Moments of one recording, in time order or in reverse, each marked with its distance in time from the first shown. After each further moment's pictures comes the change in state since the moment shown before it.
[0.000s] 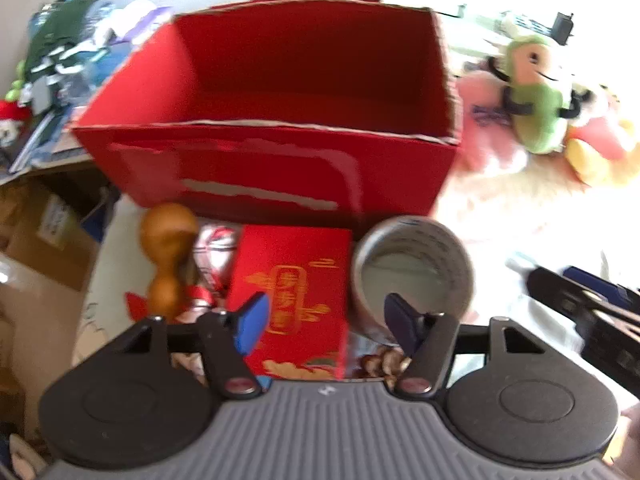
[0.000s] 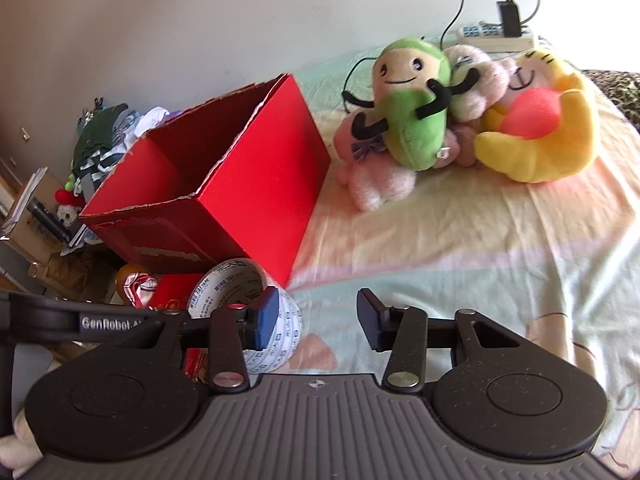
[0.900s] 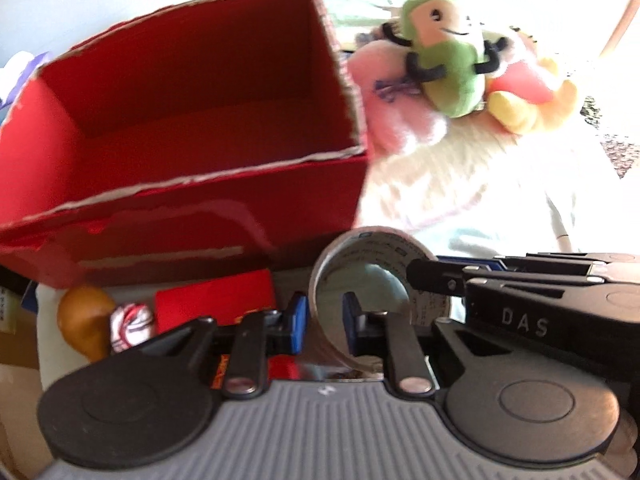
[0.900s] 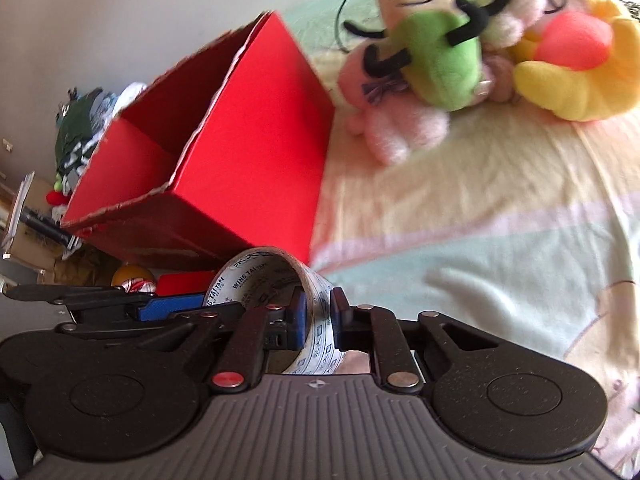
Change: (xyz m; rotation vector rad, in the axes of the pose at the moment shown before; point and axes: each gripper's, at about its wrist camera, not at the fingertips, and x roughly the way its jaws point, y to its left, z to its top) left arm 0.034 -0.027 0.028 0.272 0.076 -0.181; right arm 0.043 0.005 0.013 0.142 0.148 0.003
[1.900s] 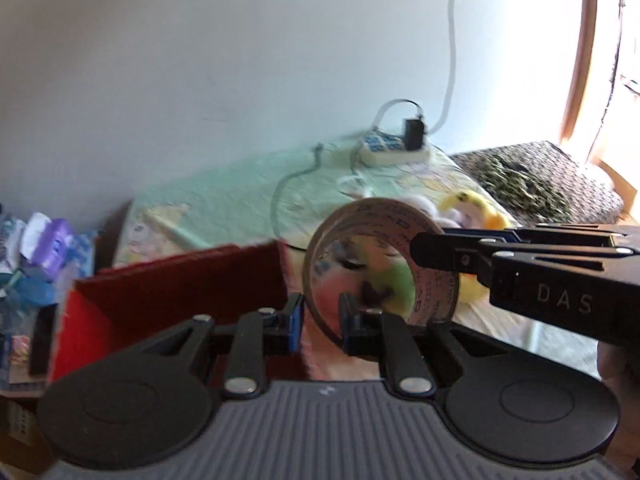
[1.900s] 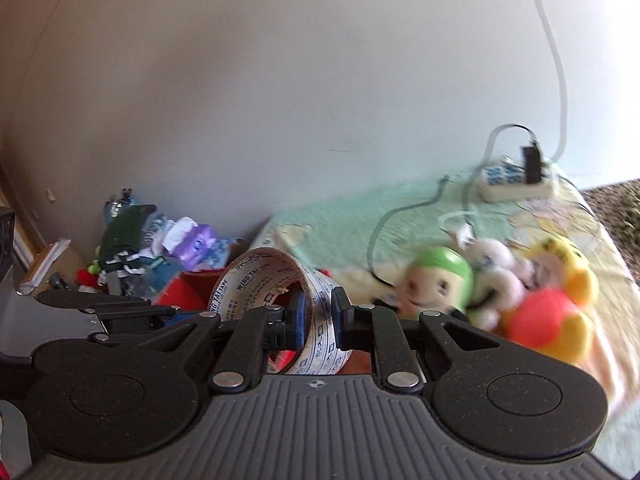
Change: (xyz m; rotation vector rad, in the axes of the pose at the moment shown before) left arm -0.117 -0.026 0.075 0.086 -0.448 0.035; right arm -0.098 0.036 0.086 -0.222 -0.436 0.068
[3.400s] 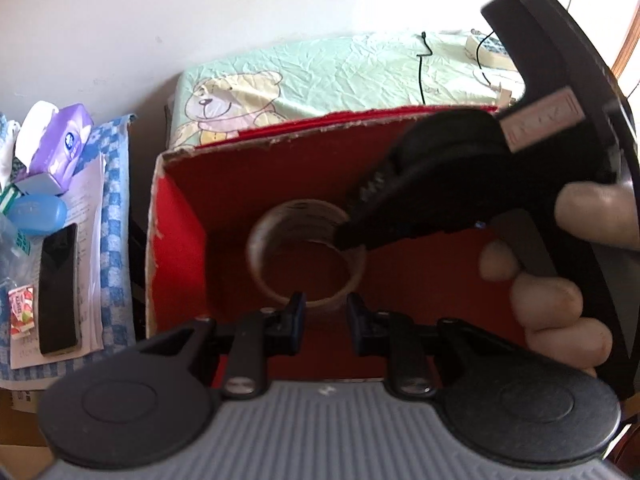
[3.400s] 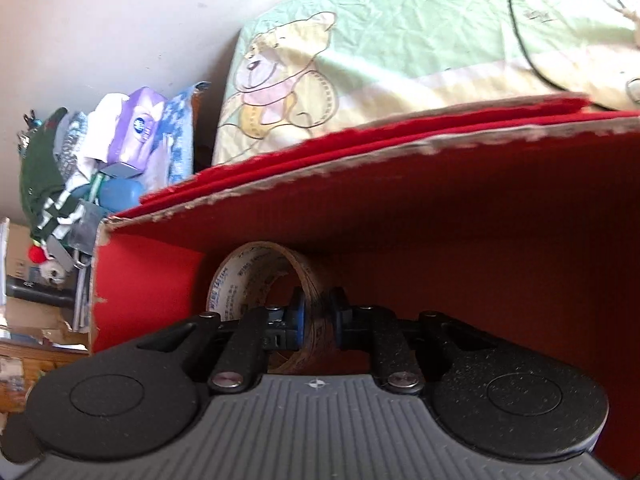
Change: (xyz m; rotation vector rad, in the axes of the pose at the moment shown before) left arm 0.117 0.229 -0.062 -0.027 0.299 -0.076; right arm 0.297 0.088 -0.041 0.328 0.584 -0.087
